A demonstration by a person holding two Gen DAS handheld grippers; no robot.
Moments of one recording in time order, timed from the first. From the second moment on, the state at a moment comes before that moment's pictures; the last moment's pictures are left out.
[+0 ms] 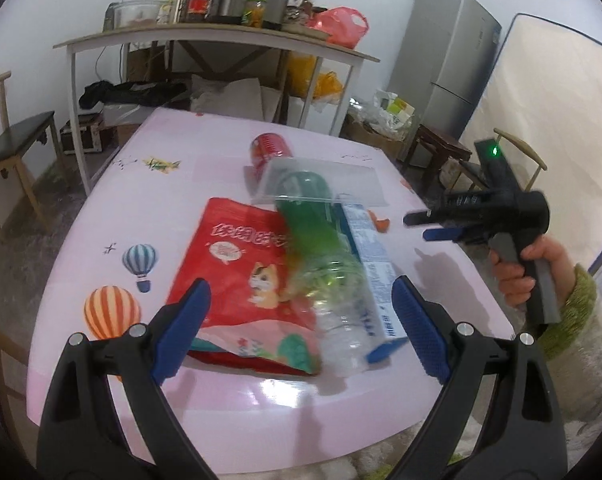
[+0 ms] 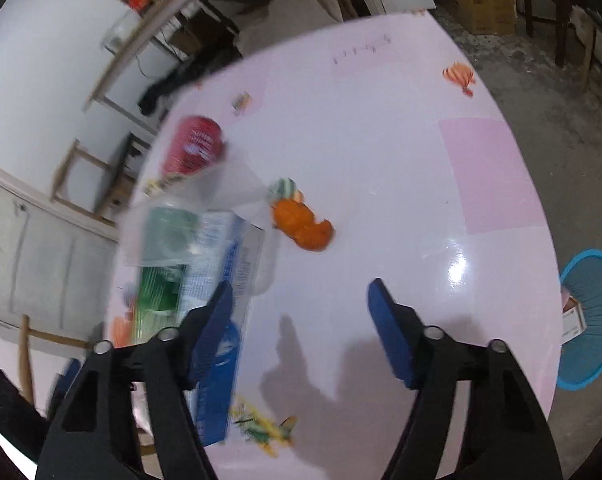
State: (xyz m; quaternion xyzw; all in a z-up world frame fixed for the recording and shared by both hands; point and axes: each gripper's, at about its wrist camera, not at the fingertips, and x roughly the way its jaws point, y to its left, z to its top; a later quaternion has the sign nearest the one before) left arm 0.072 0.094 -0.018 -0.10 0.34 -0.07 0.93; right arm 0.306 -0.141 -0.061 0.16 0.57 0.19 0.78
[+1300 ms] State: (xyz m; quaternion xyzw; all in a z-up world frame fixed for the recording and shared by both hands) left arm 0.084 0.109 -0.032 -0.15 0.40 -0.07 0.90; right arm 0.220 -0.152 -0.071 0.06 0.56 0.23 0.80
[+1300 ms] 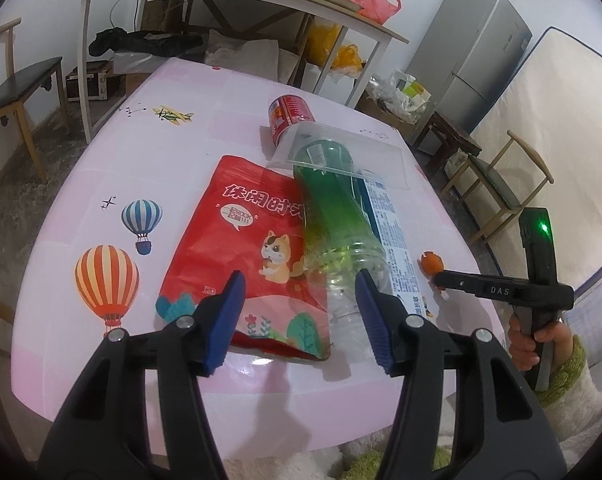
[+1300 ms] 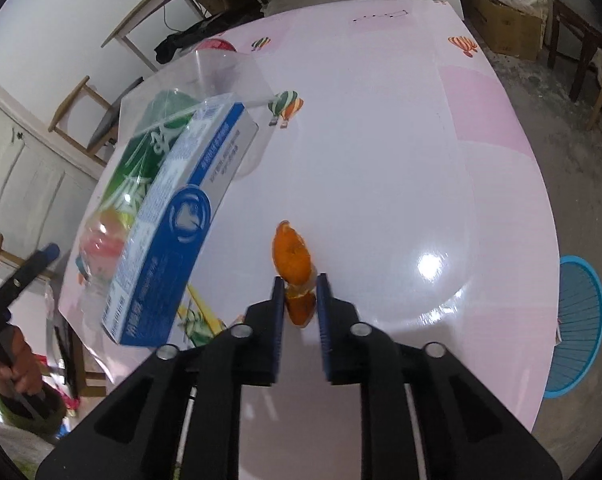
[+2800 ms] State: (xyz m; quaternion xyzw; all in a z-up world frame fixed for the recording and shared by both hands) left arm 0.413 0.135 -0.098 -0.26 0.60 -0.14 0.75; right arm 0.233 -0.148 -0.067 0.04 0.52 0.20 0.83
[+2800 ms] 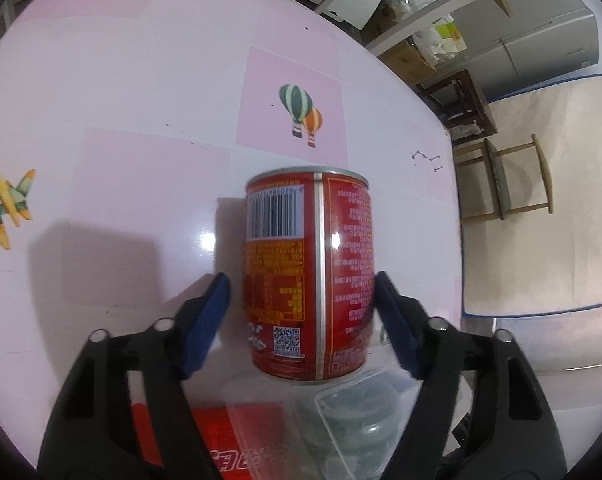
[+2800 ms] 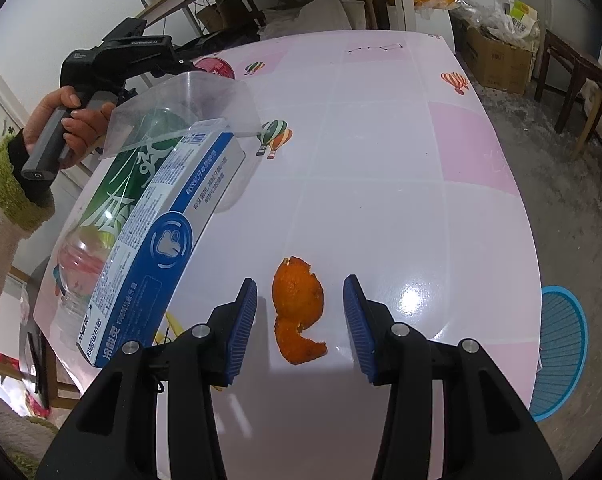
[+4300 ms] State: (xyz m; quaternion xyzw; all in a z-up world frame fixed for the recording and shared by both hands) left arm 0.336 0.182 -0.028 -0.07 0.45 -0.01 0.89; right arm 0.229 -0.152 -0.068 0.04 0.52 0.19 0.83
